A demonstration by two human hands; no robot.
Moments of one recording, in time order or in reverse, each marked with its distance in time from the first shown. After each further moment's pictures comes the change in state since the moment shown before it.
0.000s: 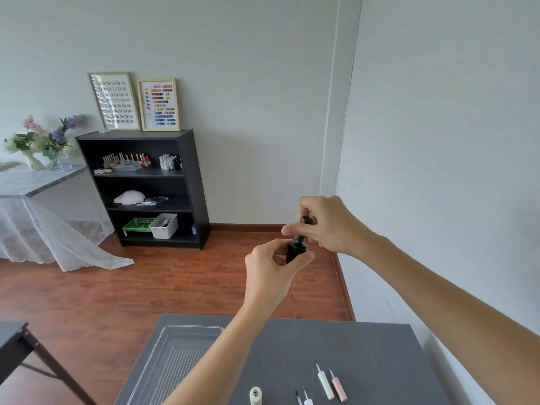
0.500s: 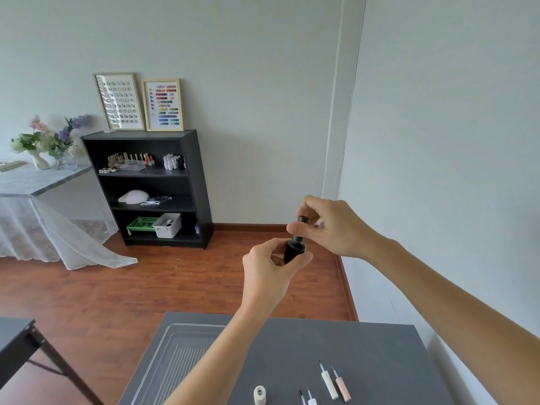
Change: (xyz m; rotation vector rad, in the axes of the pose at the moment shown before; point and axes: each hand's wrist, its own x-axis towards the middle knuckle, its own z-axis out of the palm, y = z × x) left_hand -0.004 0.000 -0.011 0.013 0.009 0.021; right_hand -0.007 0.002 0.001 0.006 -0.054 -0.020
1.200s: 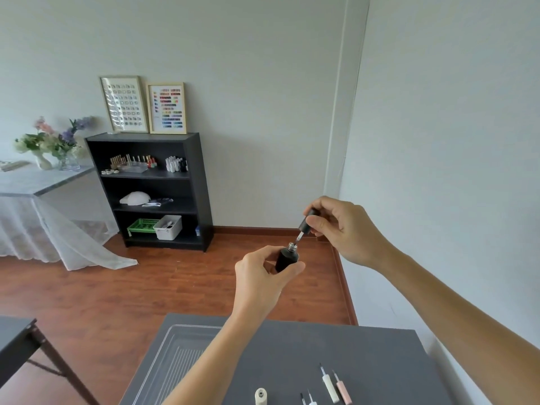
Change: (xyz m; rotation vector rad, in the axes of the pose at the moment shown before) left_hand -0.006 -0.010 -0.019 0.040 0.009 -0.018; right_hand -0.016 -0.006 -0.002 0.166 0.161 -0.063
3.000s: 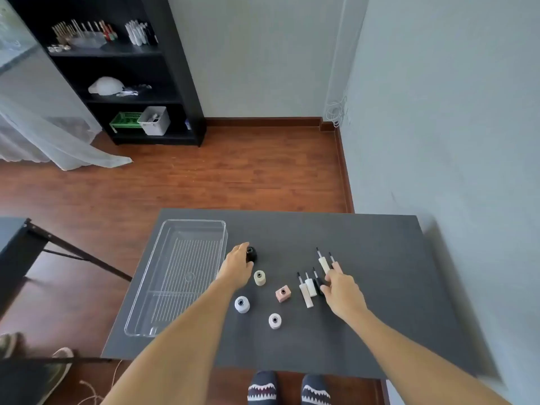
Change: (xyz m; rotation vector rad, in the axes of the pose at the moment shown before) left_hand -0.073 -0.273 0.024 0.690 -0.585 -0.452; right_hand -0.242 0.205 0.200 -0.404 -0.413 0.864
